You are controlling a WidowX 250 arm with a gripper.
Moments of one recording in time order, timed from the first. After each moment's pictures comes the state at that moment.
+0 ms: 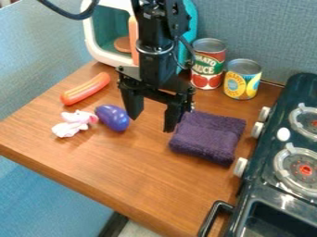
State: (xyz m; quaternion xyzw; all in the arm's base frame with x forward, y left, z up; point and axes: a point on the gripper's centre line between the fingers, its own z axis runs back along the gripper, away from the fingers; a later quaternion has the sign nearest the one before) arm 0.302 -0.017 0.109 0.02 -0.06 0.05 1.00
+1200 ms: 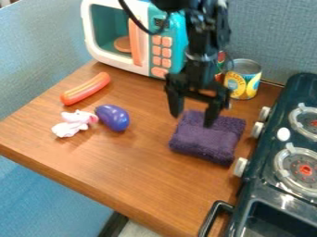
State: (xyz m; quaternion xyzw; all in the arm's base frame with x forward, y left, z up) arm 0.377 -0.044 0.065 0.00 -0.01 0.03 1.00
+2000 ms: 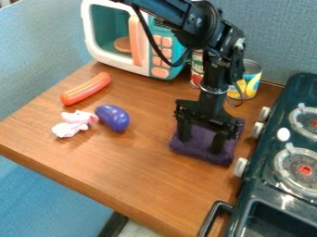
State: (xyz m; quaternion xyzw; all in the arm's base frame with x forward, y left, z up) arm 0.375 -0.050 0.024 0.05 0.01 0.05 1.00
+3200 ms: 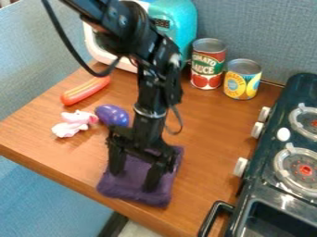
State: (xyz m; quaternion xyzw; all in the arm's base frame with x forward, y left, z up) arm 0.273 -0.014 0.035 0.03 0.08 0.07 0.99
